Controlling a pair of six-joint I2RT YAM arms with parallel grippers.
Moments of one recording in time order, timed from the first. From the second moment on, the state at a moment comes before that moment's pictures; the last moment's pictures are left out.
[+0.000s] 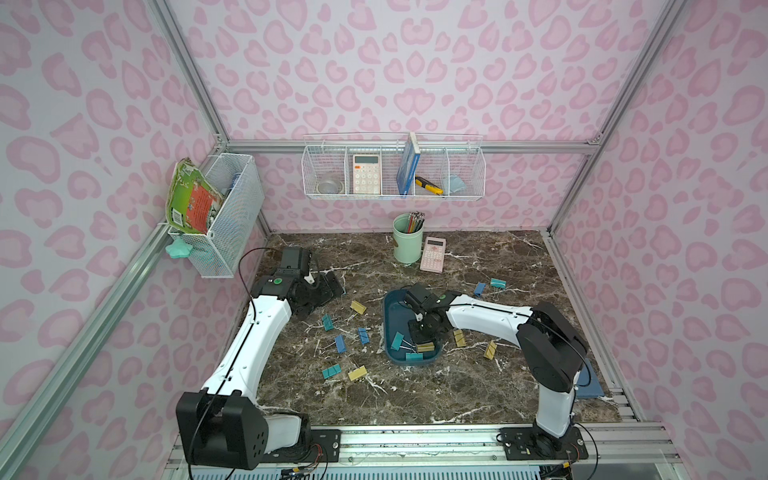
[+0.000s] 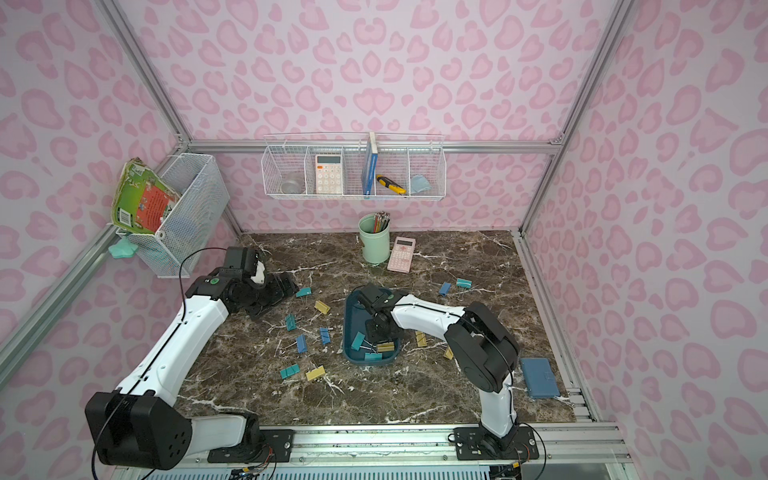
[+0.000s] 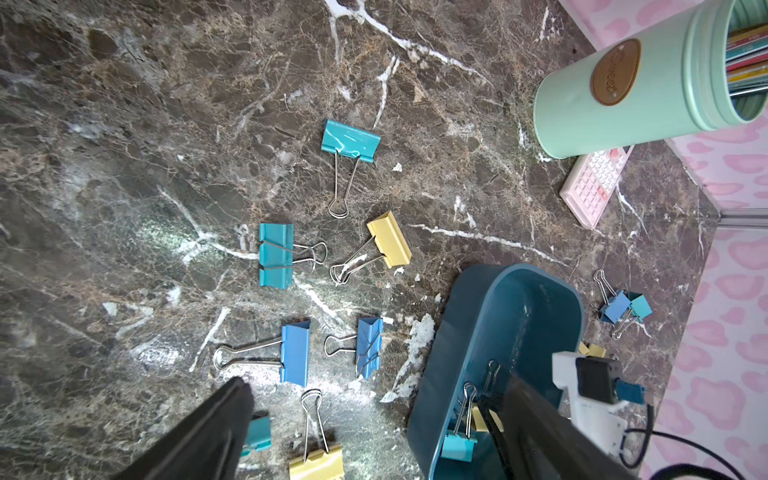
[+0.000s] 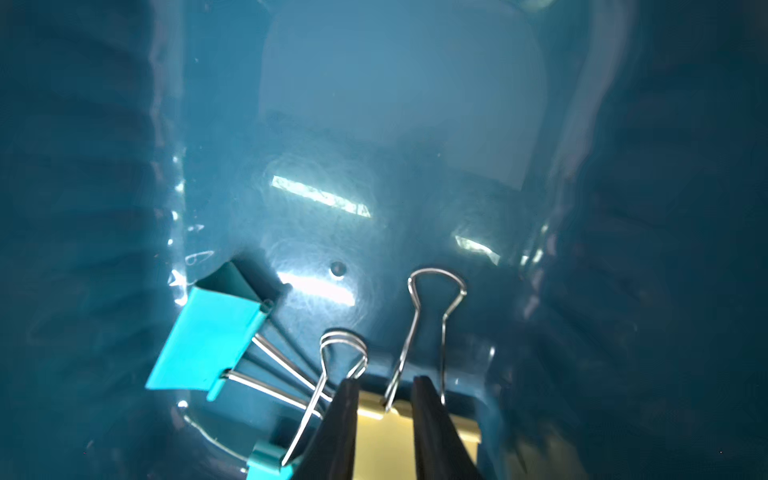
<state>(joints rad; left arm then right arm) -0.06 1.31 1.18 -0.89 0.16 -0.61 0.87 1.92 1.30 -0.68 -0.01 0.58</state>
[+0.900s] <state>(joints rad) -0.08 1.22 1.18 -0.91 0.19 -0.63 0.77 1.77 1.45 -0.76 0.14 0.56</state>
